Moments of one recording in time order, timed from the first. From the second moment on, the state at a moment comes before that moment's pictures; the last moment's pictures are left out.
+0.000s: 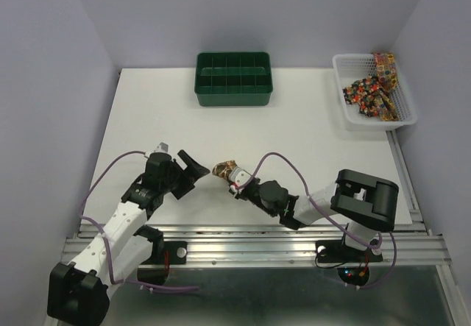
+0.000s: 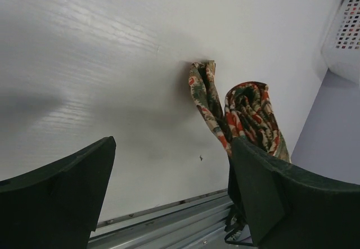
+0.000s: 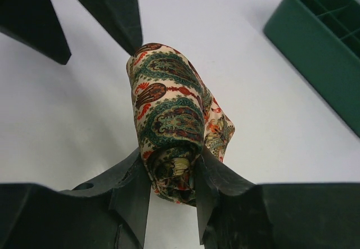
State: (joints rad) left arm -0.34 0.78 0.42 -0.35 0.16 -1.03; right arm 1.18 1.68 0.51 1.09 0.37 -0.33
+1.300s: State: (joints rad) left arm -0.33 0.97 0.22 0.05 0.39 -1.00; right arm 0.98 1.81 0.45 1.10 0.14 0.86
